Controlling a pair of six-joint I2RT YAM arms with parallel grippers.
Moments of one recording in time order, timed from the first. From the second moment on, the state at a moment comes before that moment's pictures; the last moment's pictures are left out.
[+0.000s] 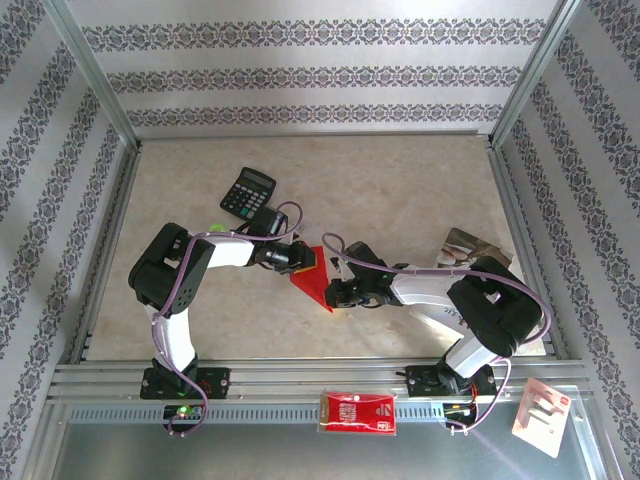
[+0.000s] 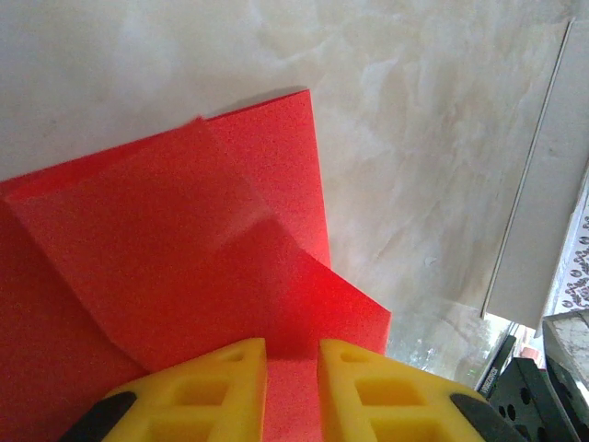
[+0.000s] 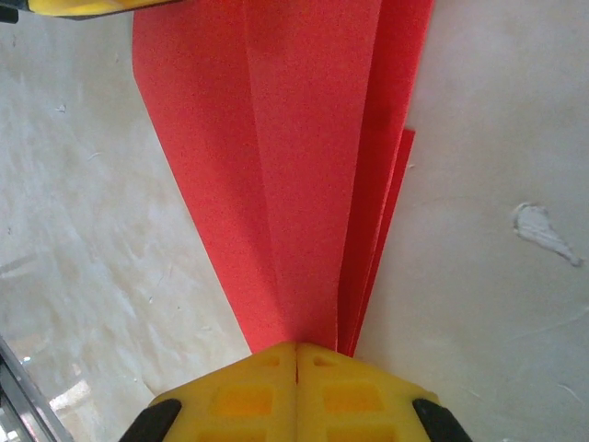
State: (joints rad) left arm -0.46 1.89 0.93 -0.01 0.66 -0.68; right arm 0.74 1.59 0.62 -0.02 -0.41 0.65
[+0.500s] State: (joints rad) left arm -0.46 1.89 0.93 -0.01 0.66 -0.68; right arm 0.74 1.56 0.61 -0.04 -0.42 0.65
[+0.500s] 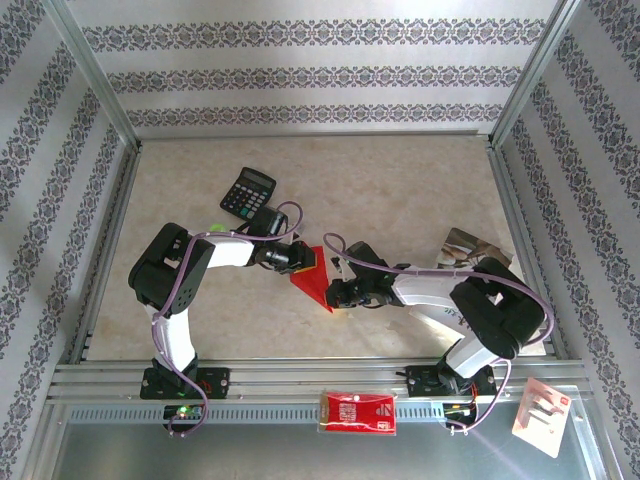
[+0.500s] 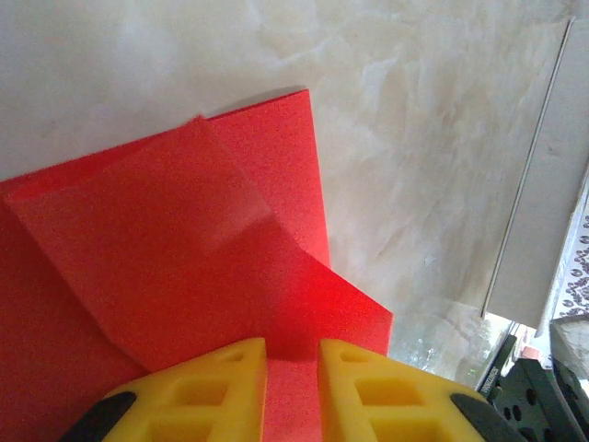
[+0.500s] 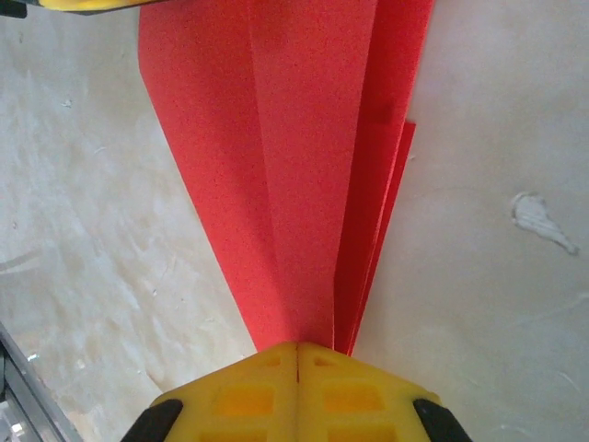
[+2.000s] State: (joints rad) left arm -0.46 1.89 0.93 -0.01 0.66 -0.68; right arm 0.75 1.55 0.61 -0.09 -0.43 0.64
